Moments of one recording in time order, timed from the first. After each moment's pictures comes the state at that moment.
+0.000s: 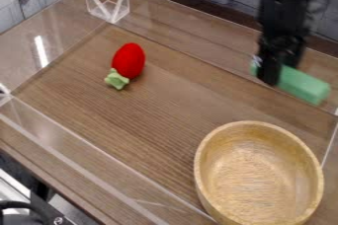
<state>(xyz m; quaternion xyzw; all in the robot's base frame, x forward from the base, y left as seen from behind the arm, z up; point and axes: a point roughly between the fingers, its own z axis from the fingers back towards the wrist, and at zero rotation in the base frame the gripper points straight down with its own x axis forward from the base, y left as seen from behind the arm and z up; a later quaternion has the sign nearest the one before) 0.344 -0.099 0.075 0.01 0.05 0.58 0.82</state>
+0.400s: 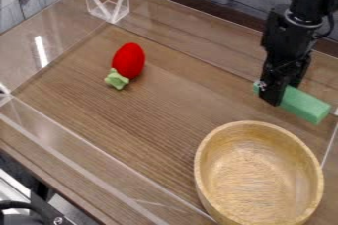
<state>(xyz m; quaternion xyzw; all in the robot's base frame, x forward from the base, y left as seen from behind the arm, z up) 0.342 -0.097 0.055 0.01 0.01 0.62 0.79</state>
